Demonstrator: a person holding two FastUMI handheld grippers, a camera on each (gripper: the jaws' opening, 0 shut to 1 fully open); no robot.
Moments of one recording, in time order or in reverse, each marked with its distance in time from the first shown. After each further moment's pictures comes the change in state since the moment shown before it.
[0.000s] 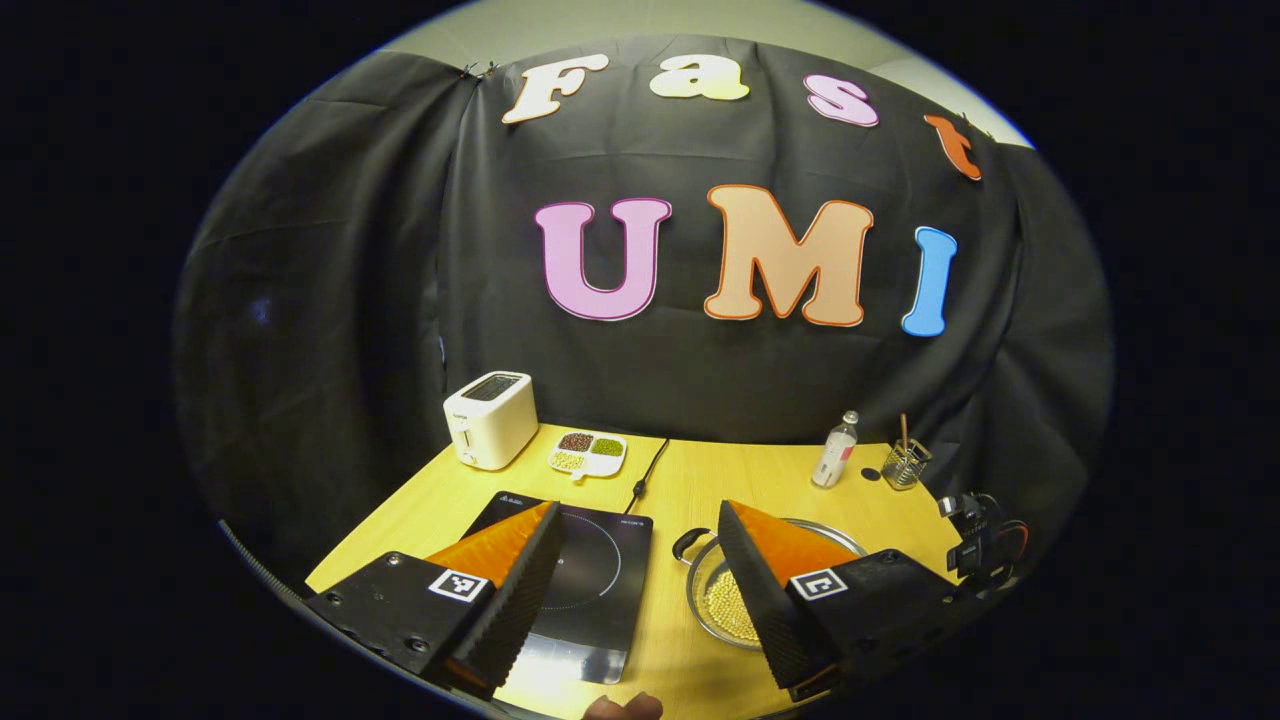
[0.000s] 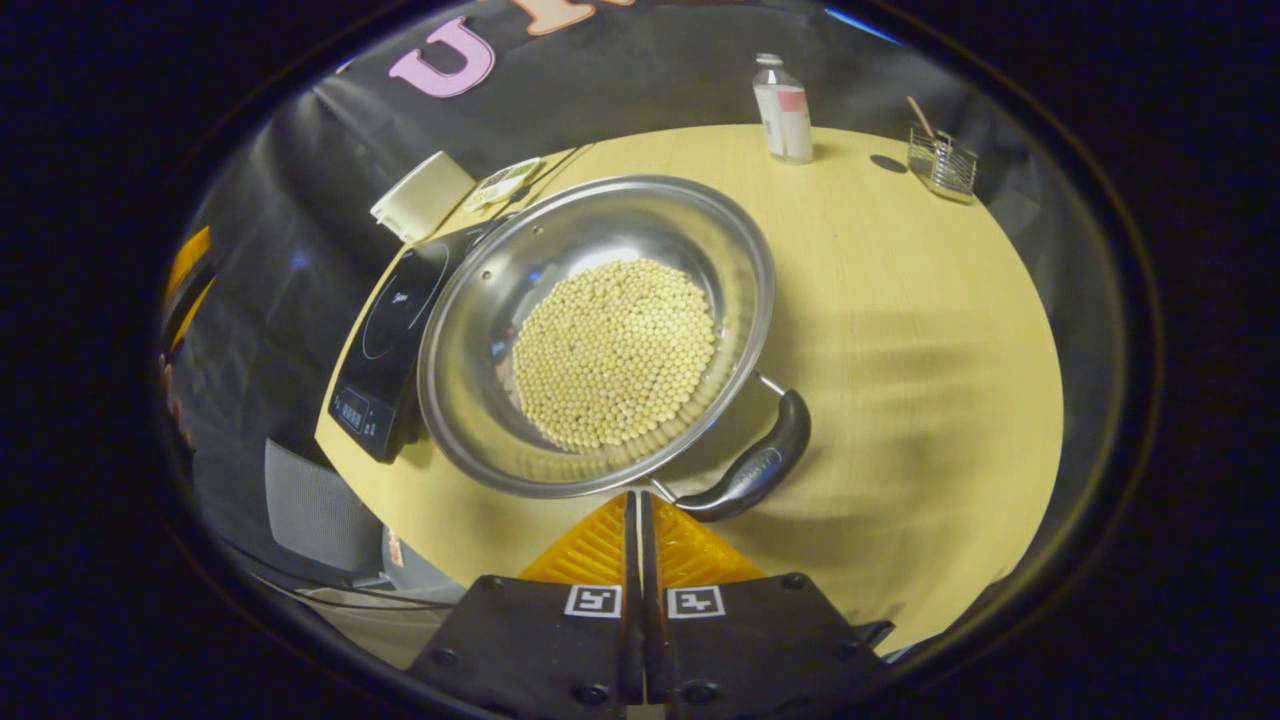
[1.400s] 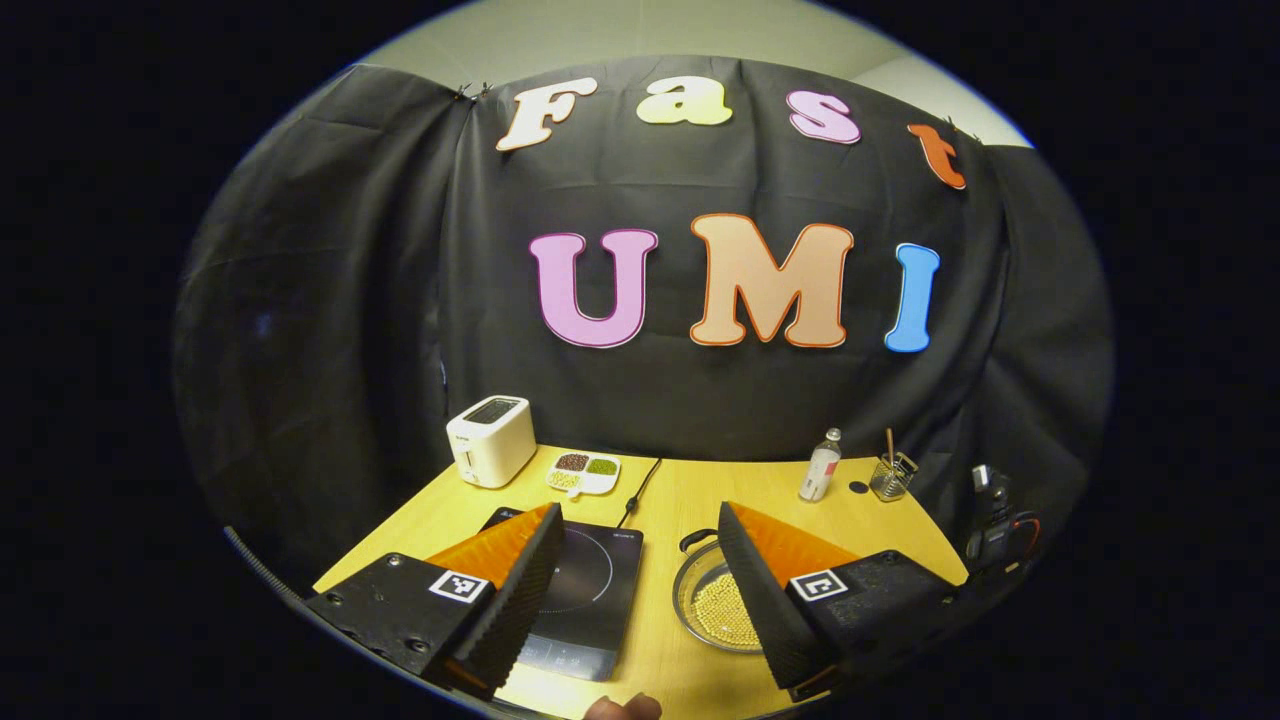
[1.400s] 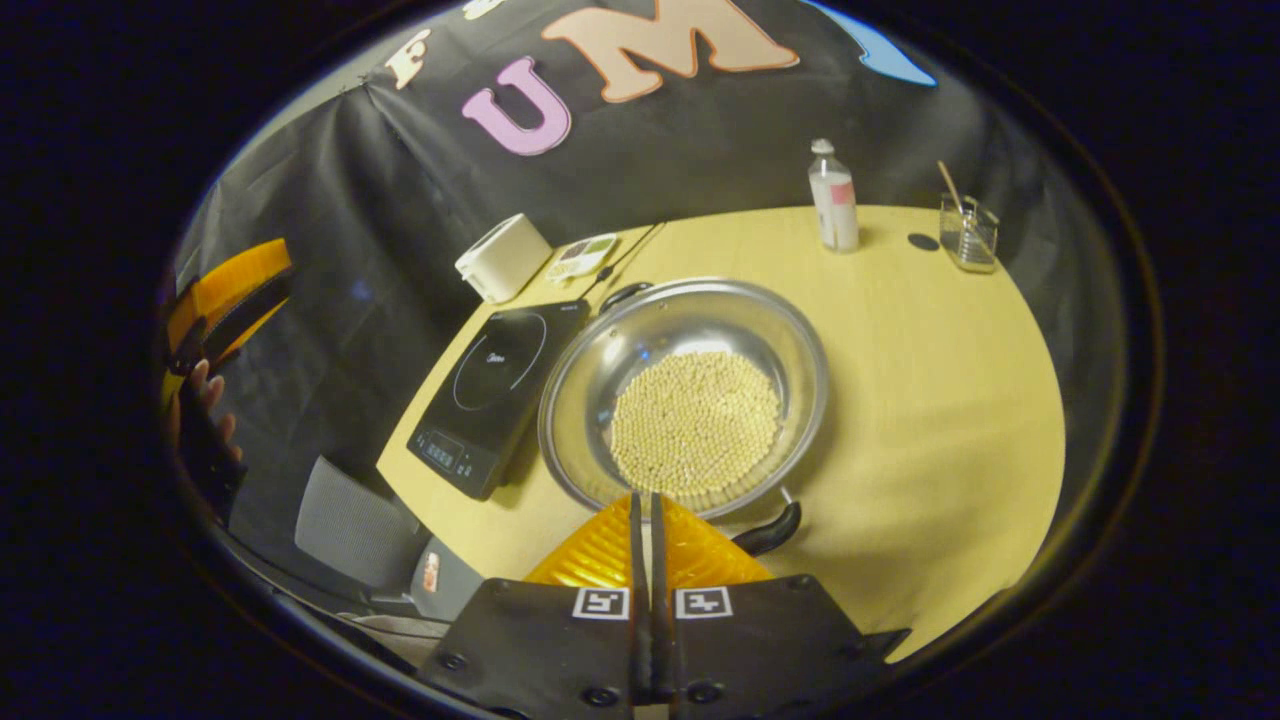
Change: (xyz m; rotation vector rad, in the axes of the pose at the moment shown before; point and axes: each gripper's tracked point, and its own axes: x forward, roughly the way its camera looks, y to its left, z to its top) left arm -0.028 -0.017 0.020 0.020 -0.056 -0.008; right arm -0.050 0.061 0.018 -0.029 -0.158 0.180
